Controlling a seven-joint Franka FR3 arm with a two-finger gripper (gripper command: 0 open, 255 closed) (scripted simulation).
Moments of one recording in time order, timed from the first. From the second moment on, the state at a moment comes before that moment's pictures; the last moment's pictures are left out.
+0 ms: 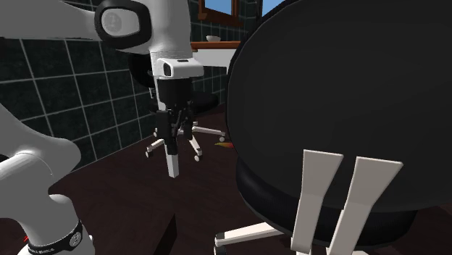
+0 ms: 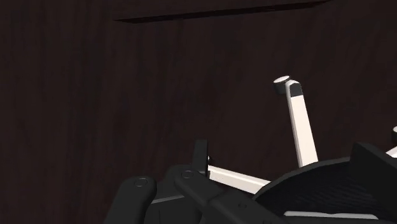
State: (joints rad) arm 0.07 -0.57 0.11 -2.28 -0.02 1.75 0.21
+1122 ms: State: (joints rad) arm 0.12 -0.03 0.30 -1.91 -0.07 1.97 0.54
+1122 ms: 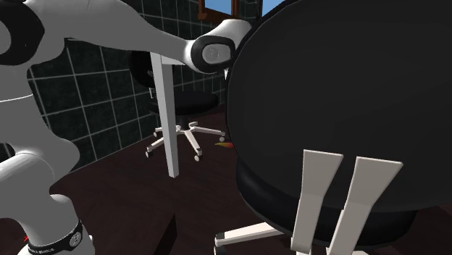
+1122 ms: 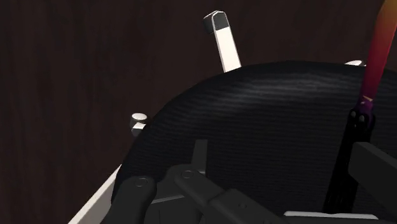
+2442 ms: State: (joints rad) arm 0.19 0.29 0.33 -1.65 -0.19 2.05 0.70
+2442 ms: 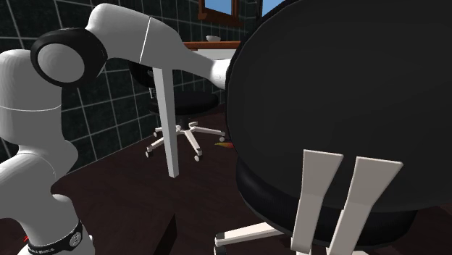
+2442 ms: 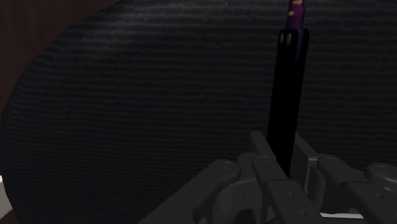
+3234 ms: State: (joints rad) arm 0.19 0.29 0.33 -1.61 -0.19 2.01 0.70
